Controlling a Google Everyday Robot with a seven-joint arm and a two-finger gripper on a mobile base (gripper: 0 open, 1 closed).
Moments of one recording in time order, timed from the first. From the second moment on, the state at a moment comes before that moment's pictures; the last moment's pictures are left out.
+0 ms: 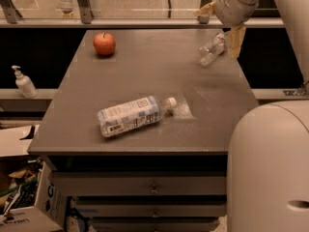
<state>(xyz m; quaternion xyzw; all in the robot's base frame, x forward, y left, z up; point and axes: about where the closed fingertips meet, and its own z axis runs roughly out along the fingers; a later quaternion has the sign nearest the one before) 0.713 -0.189 0.919 -0.86 0.46 -0.08 0.19</state>
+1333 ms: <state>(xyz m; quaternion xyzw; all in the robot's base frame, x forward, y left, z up) 0.721 -0.184 0.905 -0.90 0.35 -0.17 0.17</state>
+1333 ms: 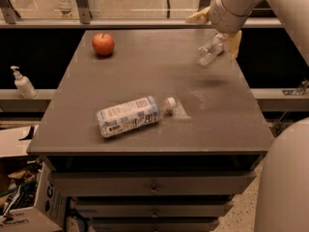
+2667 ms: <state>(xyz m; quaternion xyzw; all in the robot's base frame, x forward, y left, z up) 0.779 -0.211 0.879 -0.92 0.30 -0.26 0.04</state>
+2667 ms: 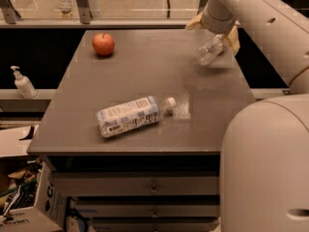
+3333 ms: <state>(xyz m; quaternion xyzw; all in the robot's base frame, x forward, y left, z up) 0.794 -0.229 0.854 -0.91 0.33 -0.25 -0.01</state>
